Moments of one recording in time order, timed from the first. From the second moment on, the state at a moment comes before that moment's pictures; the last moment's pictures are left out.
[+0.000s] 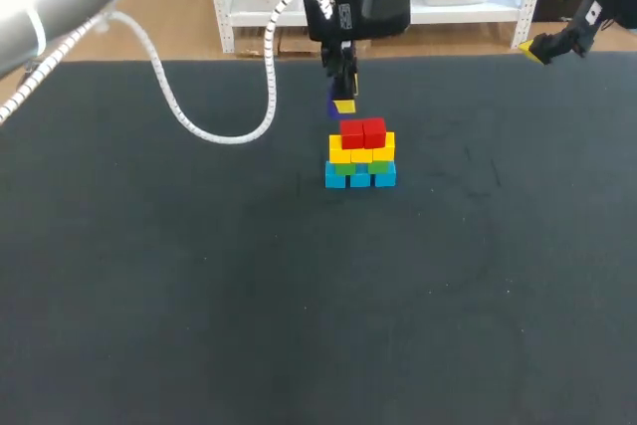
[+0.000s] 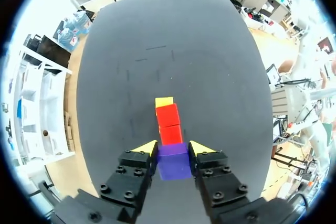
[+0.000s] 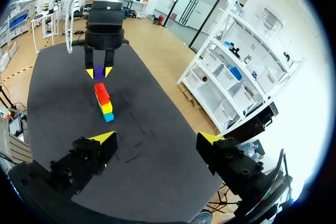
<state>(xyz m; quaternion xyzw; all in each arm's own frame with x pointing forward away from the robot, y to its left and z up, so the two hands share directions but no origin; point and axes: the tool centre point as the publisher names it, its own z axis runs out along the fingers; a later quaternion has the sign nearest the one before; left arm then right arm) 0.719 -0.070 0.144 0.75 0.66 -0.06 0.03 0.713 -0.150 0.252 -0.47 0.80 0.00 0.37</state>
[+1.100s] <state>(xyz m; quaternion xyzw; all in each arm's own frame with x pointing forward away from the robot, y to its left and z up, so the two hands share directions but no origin) 0.716 -0.106 0.123 0.76 0.65 -0.07 0.02 0.713 -0.150 0.252 -0.47 0.80 0.00 0.37</state>
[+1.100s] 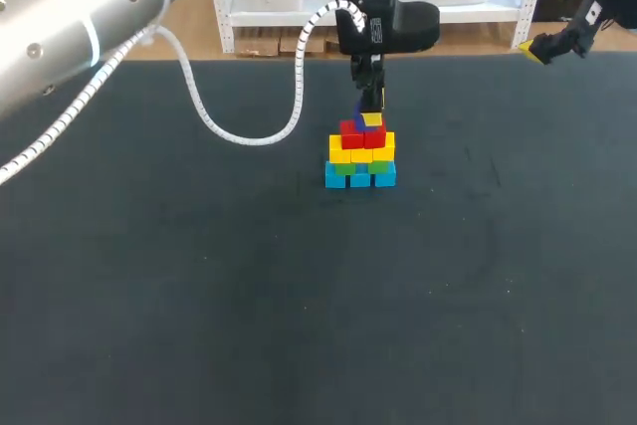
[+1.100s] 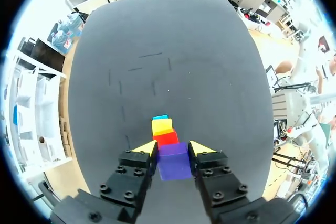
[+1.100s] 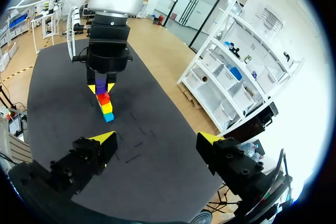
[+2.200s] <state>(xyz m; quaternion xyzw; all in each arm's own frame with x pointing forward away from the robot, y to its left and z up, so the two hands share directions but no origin) 0.719 -0.103 0.118 0.75 0.66 -0.06 0.01 0.713 -0.150 0.252 -0.47 0.80 0.00 0.37</state>
